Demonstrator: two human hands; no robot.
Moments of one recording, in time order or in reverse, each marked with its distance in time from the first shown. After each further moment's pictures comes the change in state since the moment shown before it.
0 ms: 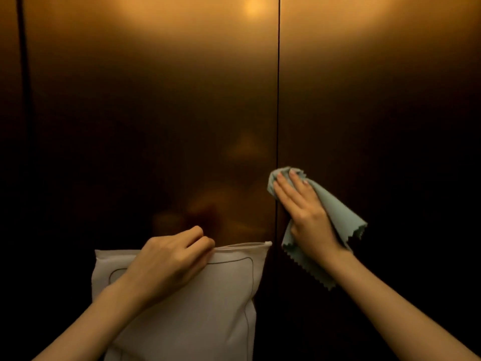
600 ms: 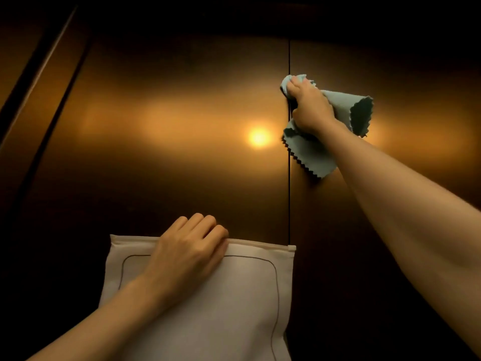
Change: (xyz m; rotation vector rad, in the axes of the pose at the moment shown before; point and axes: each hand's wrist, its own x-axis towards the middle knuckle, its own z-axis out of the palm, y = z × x) left_hand 0.219 -0.140 -0.064 0.289 0.432 -0.085; right_hand 0.458 0.085 -0.148 -0.189 0.144 0.081
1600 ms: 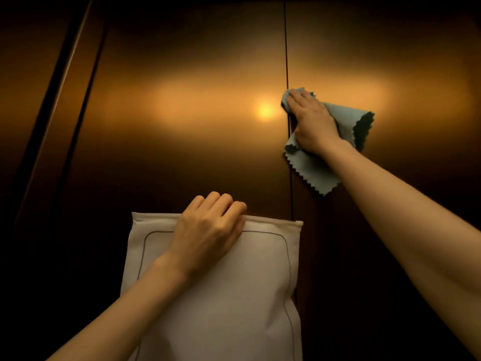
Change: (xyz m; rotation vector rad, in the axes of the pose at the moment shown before) left_hand -0.039 0.054 -0.040 0.085 0.035 0.033; right_hand -0.119 -0.008 0.010 -0.021 0.000 -0.067
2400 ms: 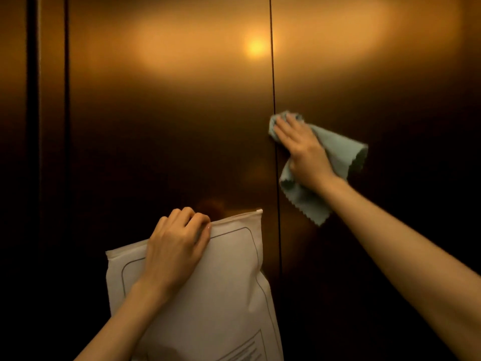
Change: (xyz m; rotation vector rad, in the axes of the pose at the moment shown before) left_hand -0.097 0.044 -0.068 -0.163 -0.272 -0.318; right_hand -0.168 -0.032 0.005 0.153 -0.092 -0.064
